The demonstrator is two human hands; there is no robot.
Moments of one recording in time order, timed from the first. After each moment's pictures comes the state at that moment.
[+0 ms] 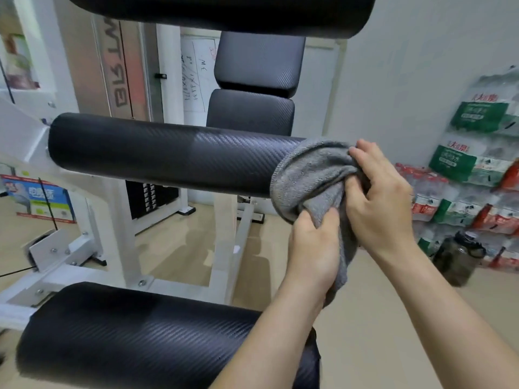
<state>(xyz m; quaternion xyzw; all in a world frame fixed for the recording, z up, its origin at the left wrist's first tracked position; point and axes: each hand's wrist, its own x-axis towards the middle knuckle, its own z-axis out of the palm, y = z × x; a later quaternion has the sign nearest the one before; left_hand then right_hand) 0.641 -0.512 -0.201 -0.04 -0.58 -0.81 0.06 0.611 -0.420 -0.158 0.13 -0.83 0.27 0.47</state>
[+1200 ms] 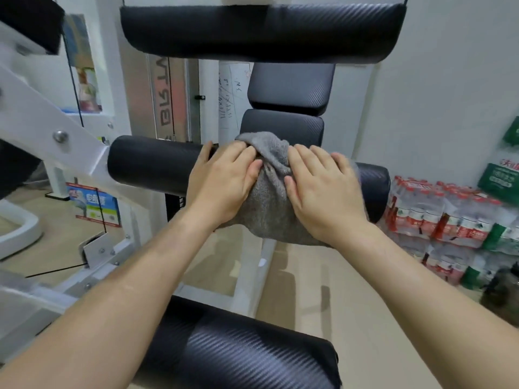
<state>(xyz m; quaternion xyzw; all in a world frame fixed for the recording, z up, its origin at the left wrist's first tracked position) 0.570 -0.681 -0.143 -0.10 -0.88 -0.05 0.46 0.571 -0.494 -0.139 0.22 -0.86 -0.03 0.45</state>
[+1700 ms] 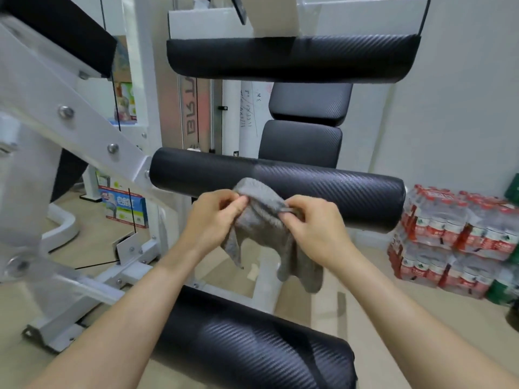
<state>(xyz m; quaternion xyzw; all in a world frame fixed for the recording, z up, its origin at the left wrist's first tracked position) 0.648 -0.715 -0.164 -0.05 -0.85 -0.43 0.31 0.612 -0.526 -0.161 0.26 -0.88 0.30 0.27</state>
